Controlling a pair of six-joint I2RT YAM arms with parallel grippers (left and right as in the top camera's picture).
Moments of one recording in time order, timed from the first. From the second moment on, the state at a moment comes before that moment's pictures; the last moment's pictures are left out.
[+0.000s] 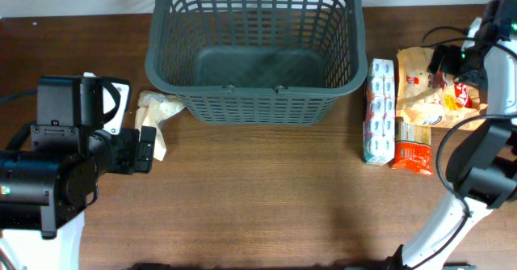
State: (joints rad) left arm -0.08 1.24 1.79 -1.58 -0.20 0.10; right arm -0.40 2.18 1.99 -1.07 -0.01 0.02
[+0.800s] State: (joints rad) left arm -0.08 1.24 1.79 -1.58 -0.20 0.10; right arm -0.48 2.37 2.07 -1.08 -0.18 -0.02
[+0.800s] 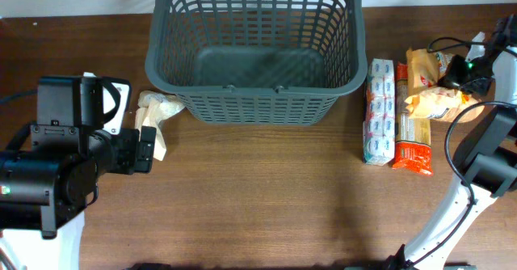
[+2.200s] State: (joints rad) left arm -0.08 1.24 1.79 -1.58 -0.19 0.10; right arm 0.08 1.70 2.38 -1.04 -0.25 -0.25
